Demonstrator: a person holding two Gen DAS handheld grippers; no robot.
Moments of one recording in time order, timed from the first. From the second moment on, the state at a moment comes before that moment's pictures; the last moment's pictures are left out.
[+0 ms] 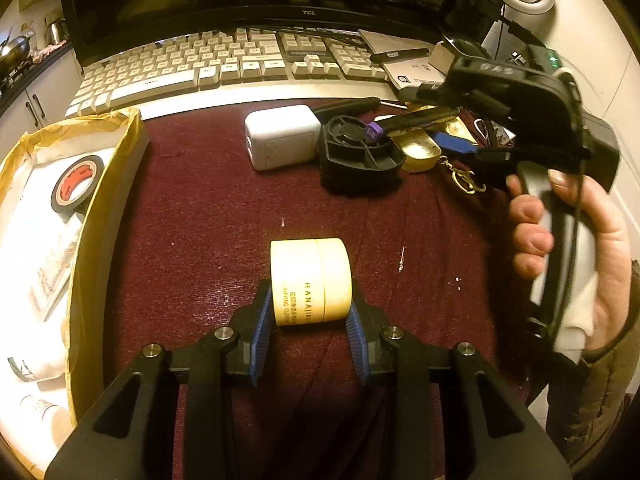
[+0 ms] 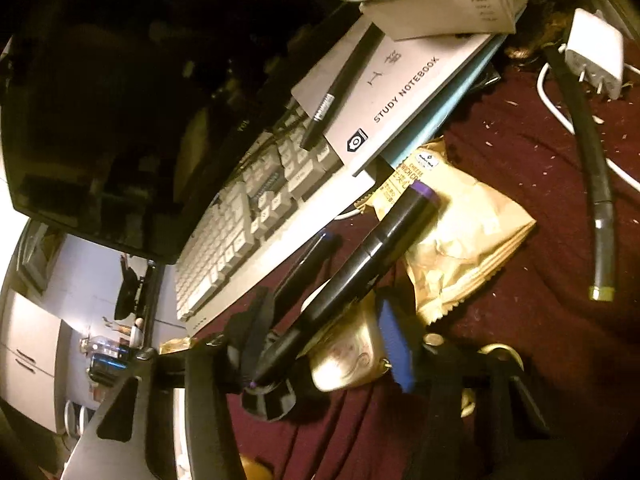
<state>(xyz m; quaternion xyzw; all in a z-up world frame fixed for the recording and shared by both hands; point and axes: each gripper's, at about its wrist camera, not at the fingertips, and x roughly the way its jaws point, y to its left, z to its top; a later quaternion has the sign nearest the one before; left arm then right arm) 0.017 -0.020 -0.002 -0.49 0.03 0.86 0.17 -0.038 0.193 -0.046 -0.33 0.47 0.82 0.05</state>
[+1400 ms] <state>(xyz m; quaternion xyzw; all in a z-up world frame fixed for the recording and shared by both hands) 0.015 -0.027 0.004 -0.46 0.01 0.87 0.16 0.007 0.106 -0.011 -0.35 0.22 0.91 0.01</state>
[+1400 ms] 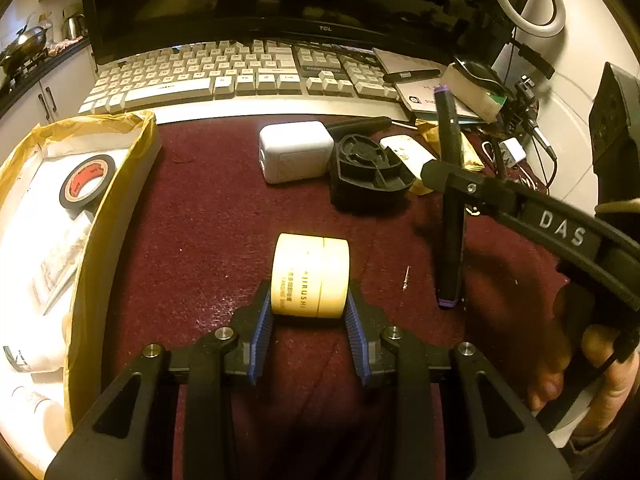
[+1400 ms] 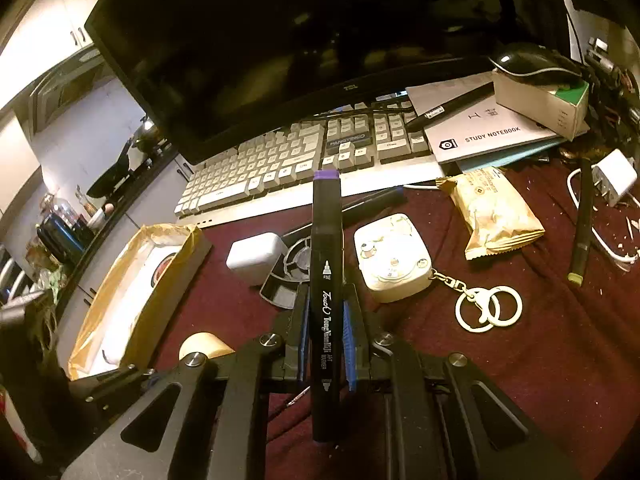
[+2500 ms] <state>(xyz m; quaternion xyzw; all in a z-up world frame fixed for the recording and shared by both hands) 0.022 -0.025 0.015 -0.44 0.01 0.88 0.16 0.015 0.094 0.002 -0.33 0.20 0.92 0.00</state>
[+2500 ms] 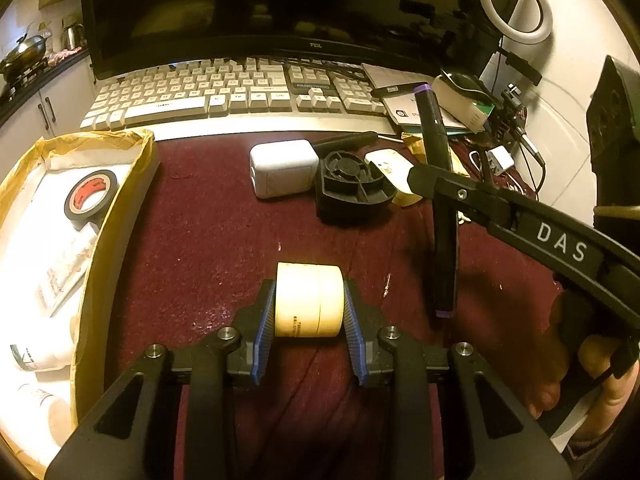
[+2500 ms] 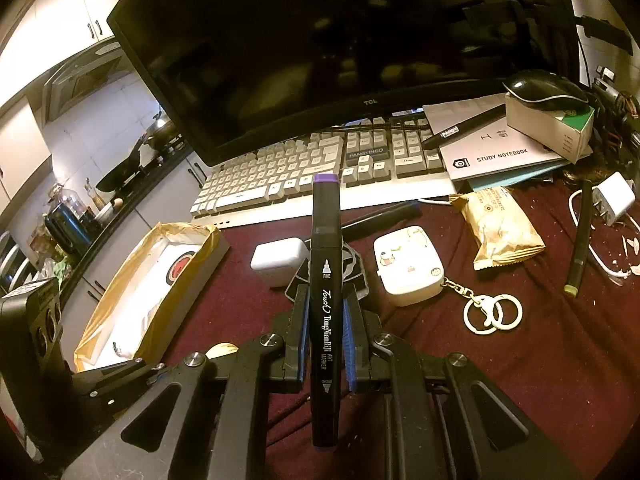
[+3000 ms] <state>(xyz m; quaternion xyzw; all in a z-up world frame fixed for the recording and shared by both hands) 0.022 -0.023 0.011 -0.44 0.01 0.88 0.16 0.017 0.093 0.003 -0.33 0.20 0.92 0.00</state>
